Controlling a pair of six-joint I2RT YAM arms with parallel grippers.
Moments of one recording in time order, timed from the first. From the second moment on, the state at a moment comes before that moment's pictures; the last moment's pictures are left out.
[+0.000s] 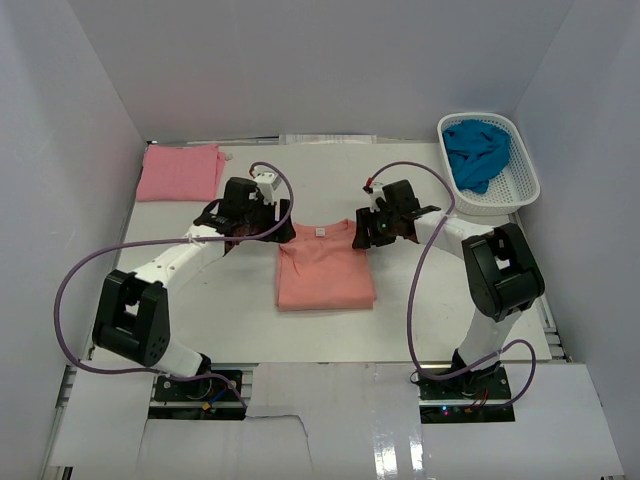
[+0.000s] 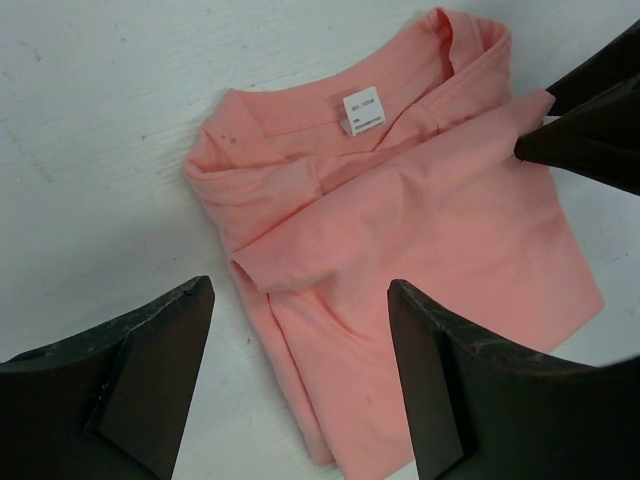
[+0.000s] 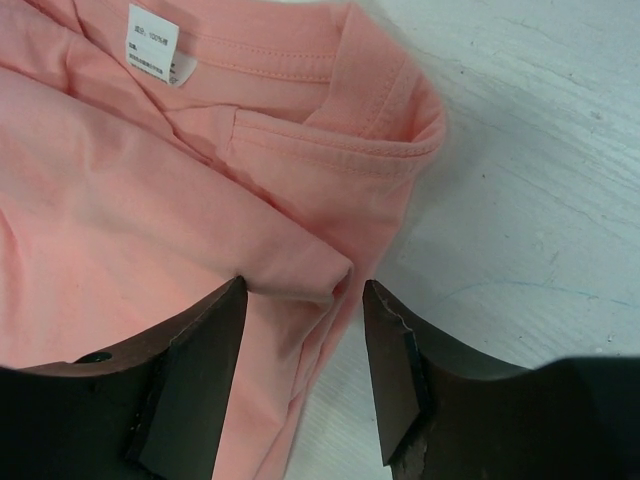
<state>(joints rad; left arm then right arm) -0.38 1.47 0.99 -0.25 0.21 -0.21 0.43 1.77 1.07 -0.18 -0.36 0.15</state>
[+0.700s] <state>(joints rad) -0.38 1.62 1.09 -0.32 0.35 0.03 0.43 1.80 1.10 -0.18 -0.39 0.15</state>
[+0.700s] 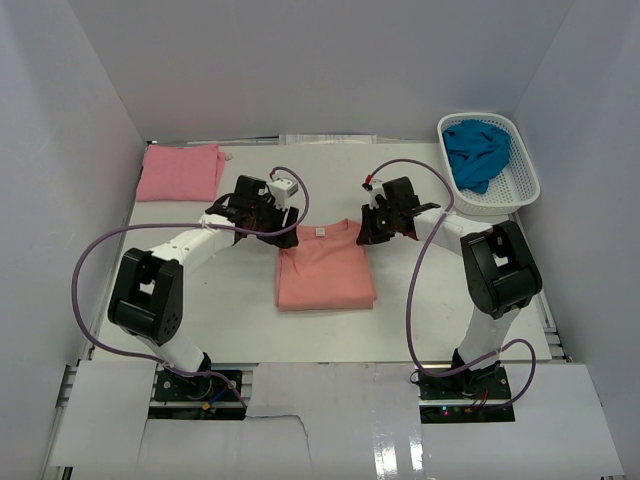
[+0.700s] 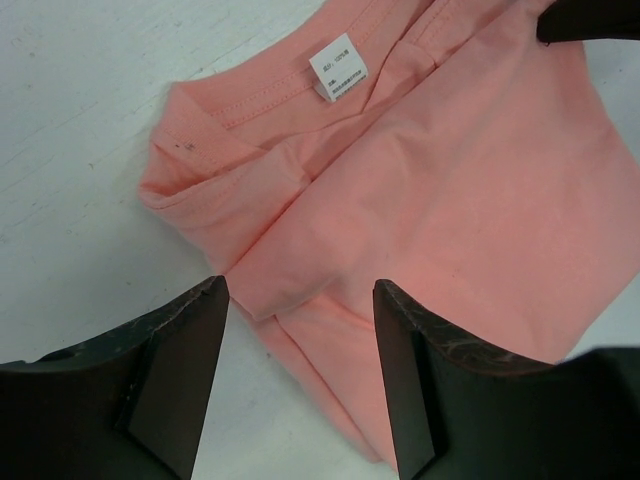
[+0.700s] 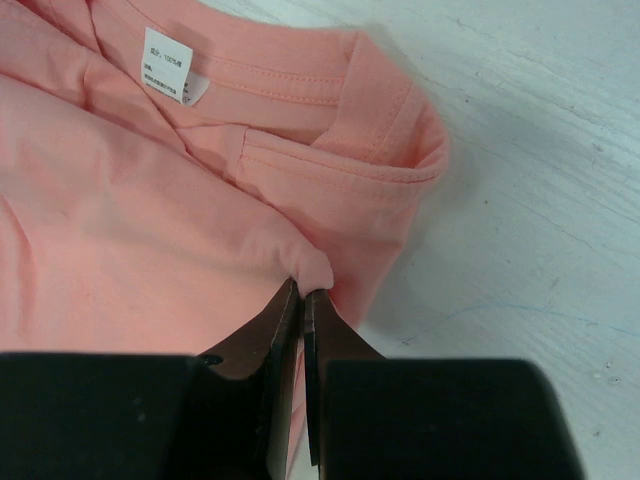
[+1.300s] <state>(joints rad) -0.38 1.75 1.16 -0.39 0.37 0.12 0.43 1.80 1.10 -0.18 -0.41 0.15</state>
